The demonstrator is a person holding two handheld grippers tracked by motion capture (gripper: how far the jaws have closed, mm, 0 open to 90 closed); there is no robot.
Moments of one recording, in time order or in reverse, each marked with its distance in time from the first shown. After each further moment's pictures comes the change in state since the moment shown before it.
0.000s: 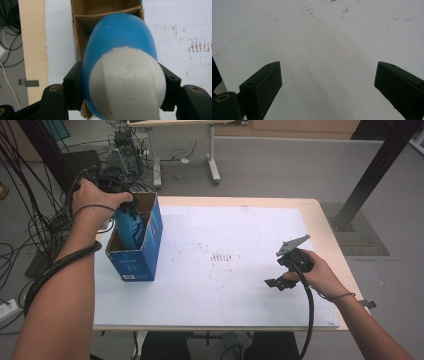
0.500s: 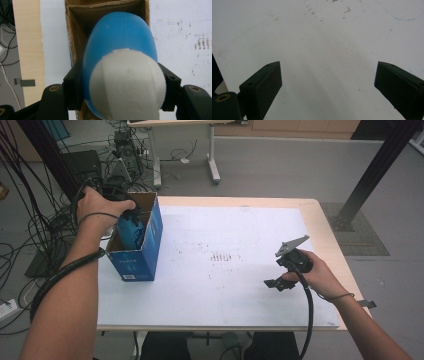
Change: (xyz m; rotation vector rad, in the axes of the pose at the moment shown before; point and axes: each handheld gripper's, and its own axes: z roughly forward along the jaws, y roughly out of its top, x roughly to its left) left arm -0.002 -0.005 0.018 0.014 0.006 0.003; right arm 0.002 0.000 0.001 0.003 0.003 0.000
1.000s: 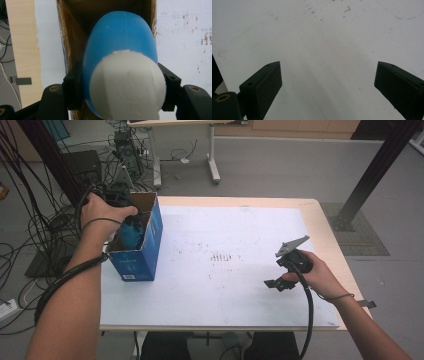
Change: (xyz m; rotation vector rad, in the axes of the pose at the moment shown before) left arm -0.002 -0.004 0.018 0.031 0.001 -0.002; right arm 0.000 -0.001 0.001 -0.001 0.002 0.004
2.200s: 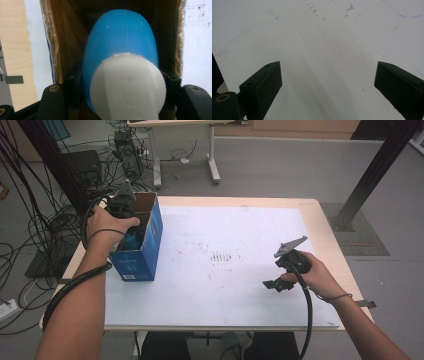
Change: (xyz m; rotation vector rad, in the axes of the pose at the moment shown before) left arm 0.004 -0.007 0.033 0.037 0.004 -0.014; right arm 0.001 0.000 0.004 0.009 0.011 0.006
